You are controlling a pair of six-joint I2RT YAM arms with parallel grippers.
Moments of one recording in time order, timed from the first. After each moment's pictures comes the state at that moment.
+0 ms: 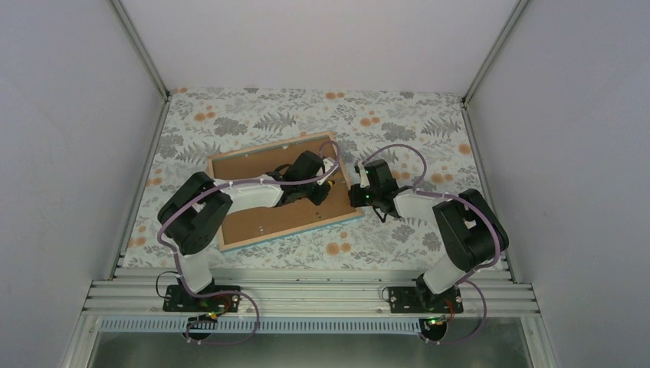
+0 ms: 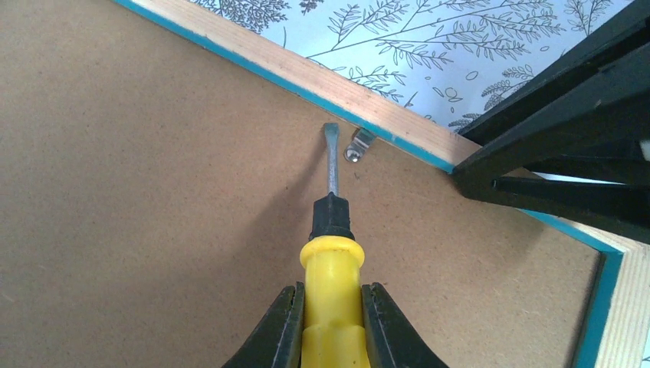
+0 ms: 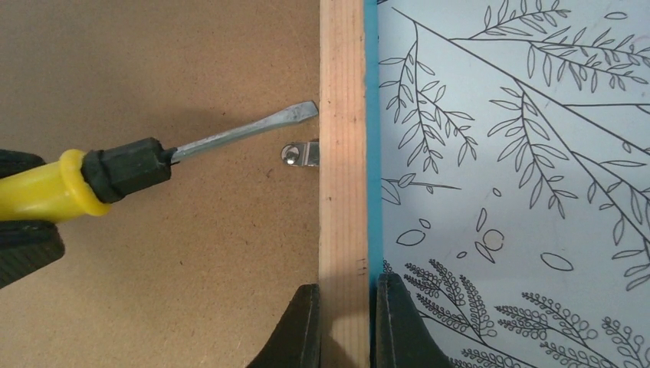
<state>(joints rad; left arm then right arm) -0.78 1.82 1.04 -0.04 0.05 -0.06 0.48 1.61 0.67 0.05 -0.17 0.33</state>
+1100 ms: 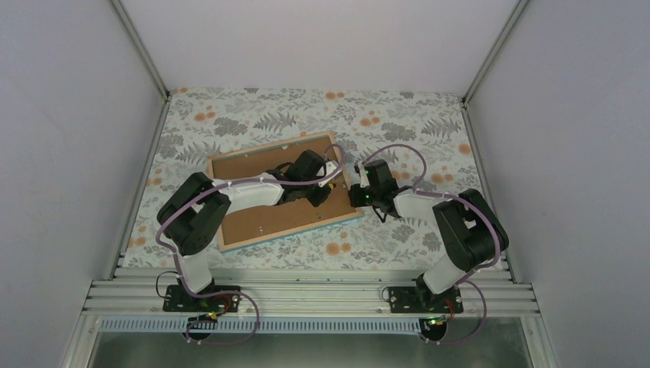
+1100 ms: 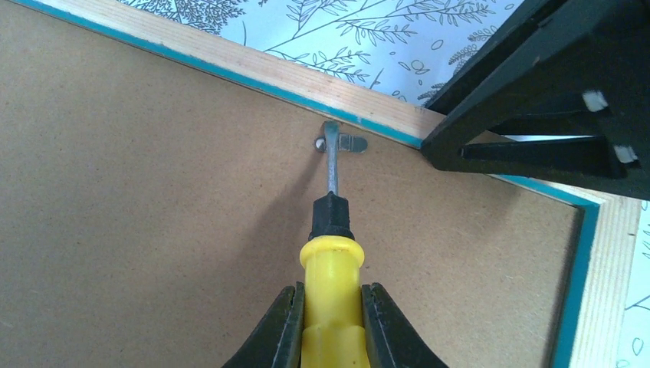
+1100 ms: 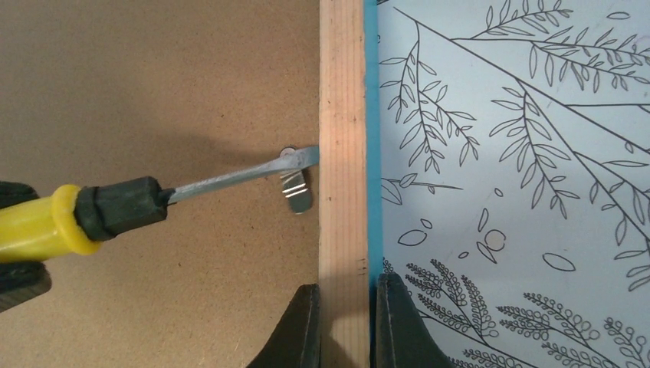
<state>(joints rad) -0.78 1.82 1.08 -0.12 0.09 0.07 0.48 1.61 0.67 0.05 -0.17 0.33</state>
